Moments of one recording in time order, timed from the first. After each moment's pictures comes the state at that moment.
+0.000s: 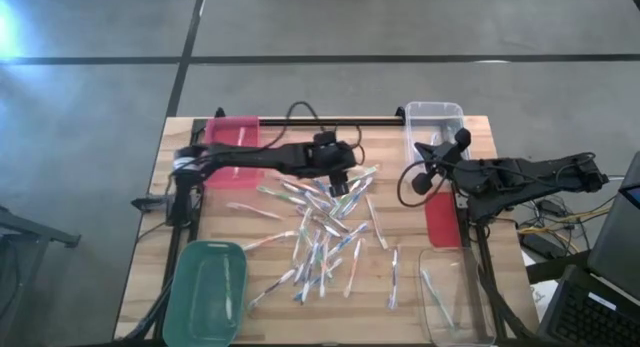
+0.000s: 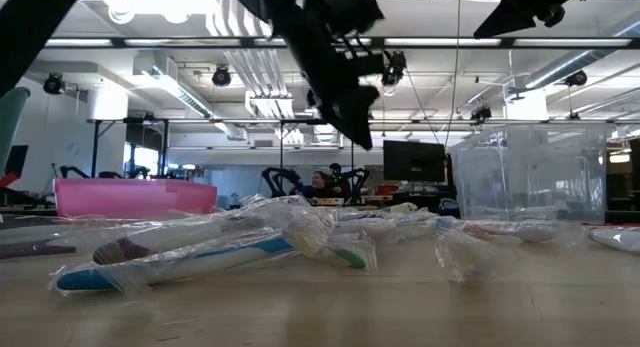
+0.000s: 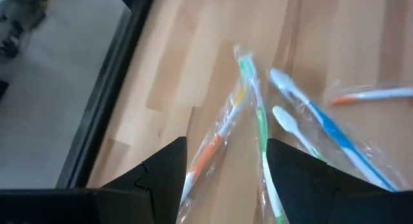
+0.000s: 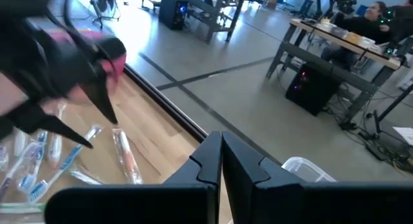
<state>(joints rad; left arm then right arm) 0.16 1.97 1.64 -0.52 -0.35 0.12 0.16 0.72 0.78 -0.54 0.97 0.18</state>
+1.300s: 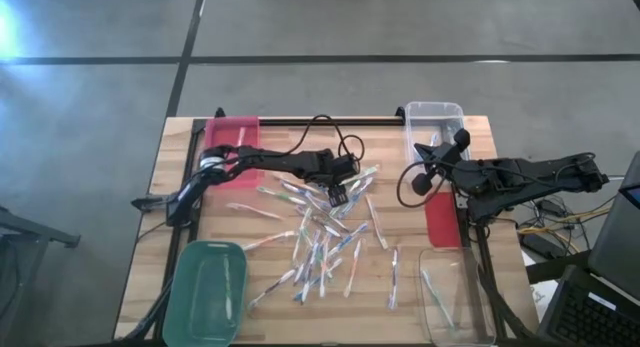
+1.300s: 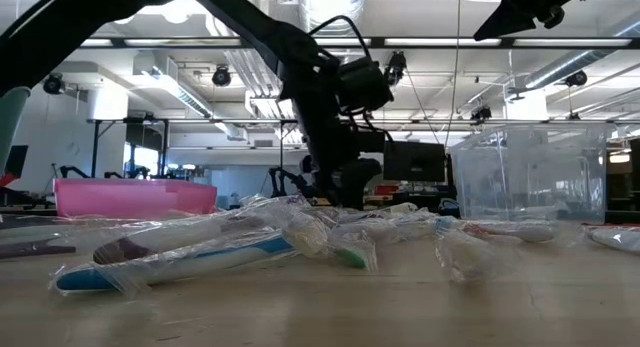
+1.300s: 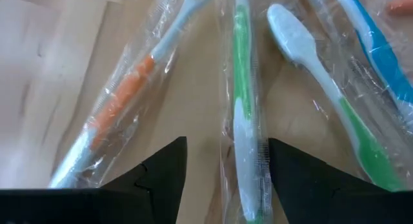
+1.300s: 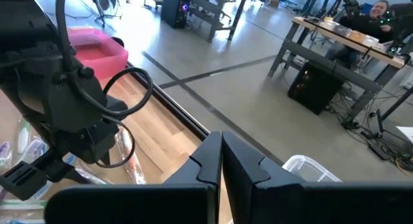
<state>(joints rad) 0.21 2.18 1.62 -0.53 -0.20 -0.06 0.16 0.72 0.78 -0.55 0.96 0.18</state>
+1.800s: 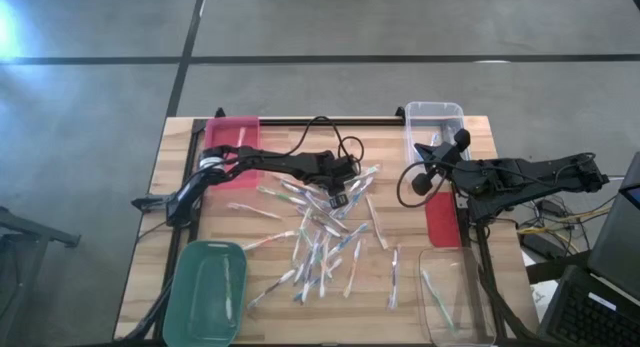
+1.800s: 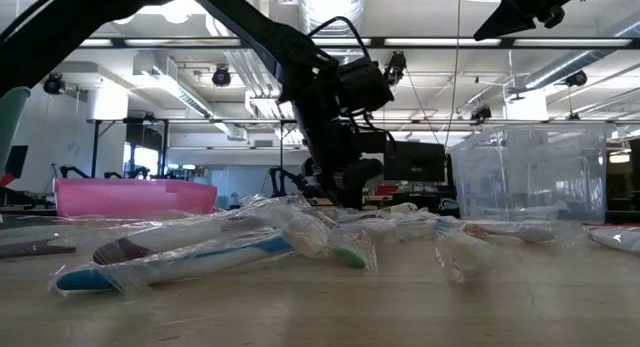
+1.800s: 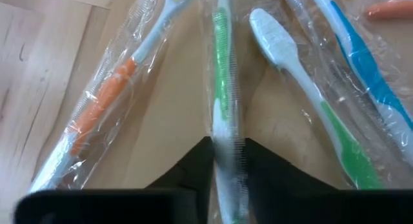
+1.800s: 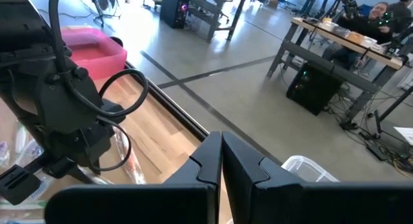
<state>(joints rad) 0.21 2.17 1.60 -0.48 -0.19 -0.05 0.16 0.72 0.78 -0.55 0.96 0.18</state>
